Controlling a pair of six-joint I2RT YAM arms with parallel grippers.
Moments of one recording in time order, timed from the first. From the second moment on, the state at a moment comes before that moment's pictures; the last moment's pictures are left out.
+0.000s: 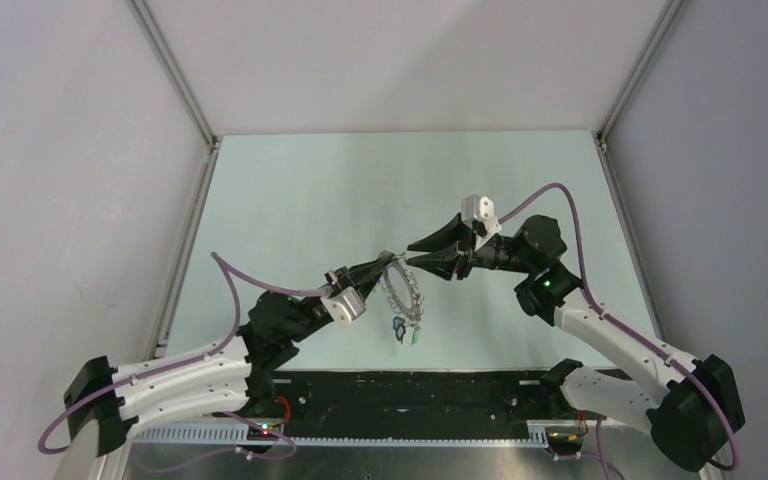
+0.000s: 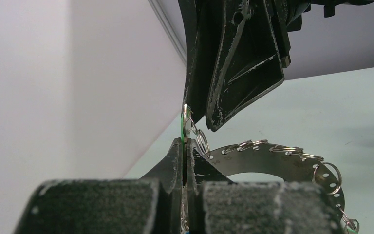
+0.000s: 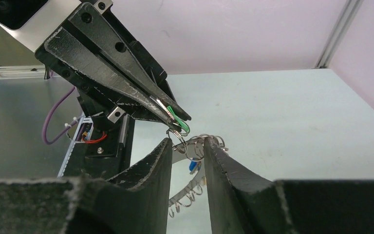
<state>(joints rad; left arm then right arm) -1.06 0.79 0.39 0.73 0.03 0.50 0.62 1.03 0.70 0.52 -0.86 0.10</state>
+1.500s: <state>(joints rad) -1.08 0.79 0.39 0.70 0.03 0.55 0.79 0.94 0.71 0.28 -0.65 -0.32</state>
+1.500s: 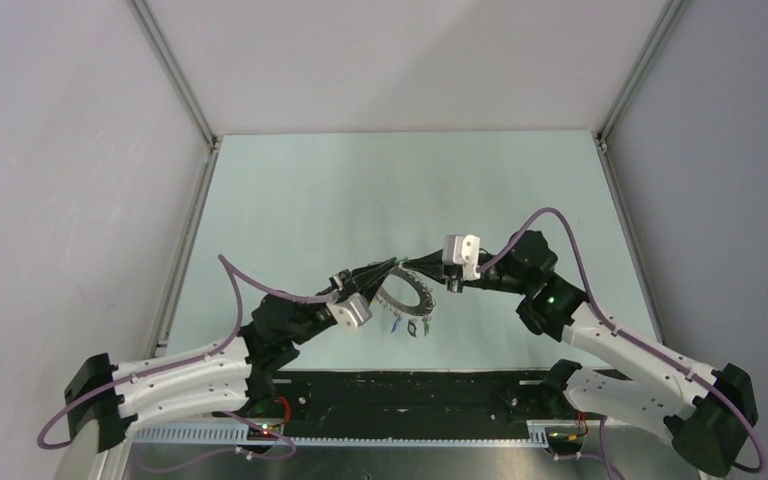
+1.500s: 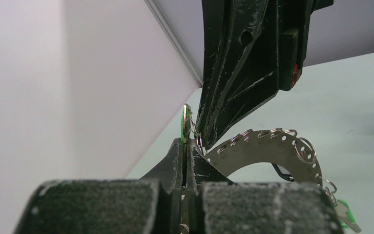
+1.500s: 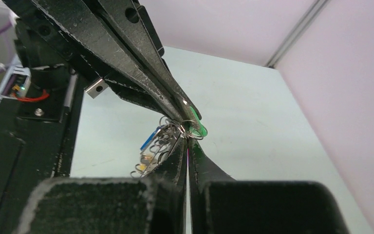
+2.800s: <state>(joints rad) -1.14 1.03 1.06 -0.36 -0.42 0.20 0.78 0.79 0.68 0.14 -0.51 -0.03</state>
